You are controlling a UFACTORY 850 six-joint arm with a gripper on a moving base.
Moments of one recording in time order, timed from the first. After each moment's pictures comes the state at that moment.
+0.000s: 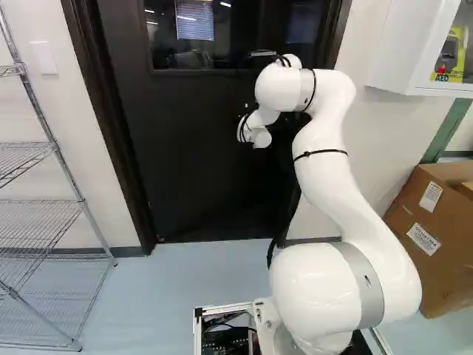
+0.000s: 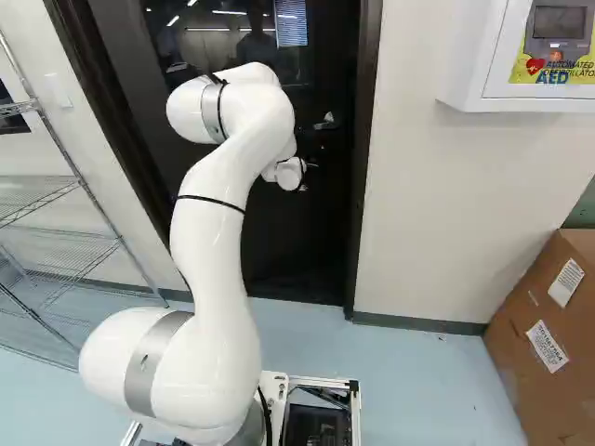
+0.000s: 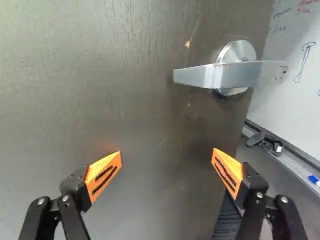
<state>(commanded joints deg) -3.2 -51.5 -85.7 0.3 55.5 0.0</state>
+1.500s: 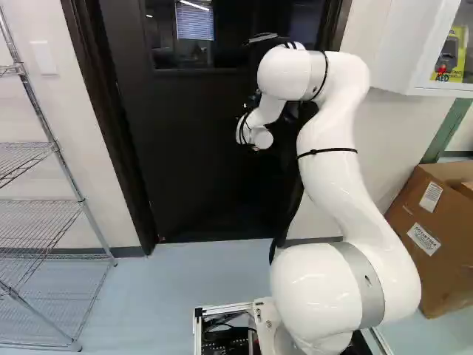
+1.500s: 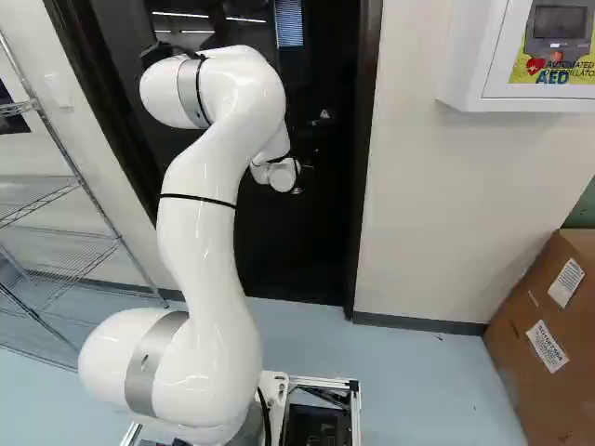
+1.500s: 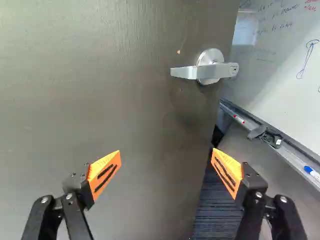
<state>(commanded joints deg) -2.5 -41.6 -71.6 -0.5 55.5 0.0</state>
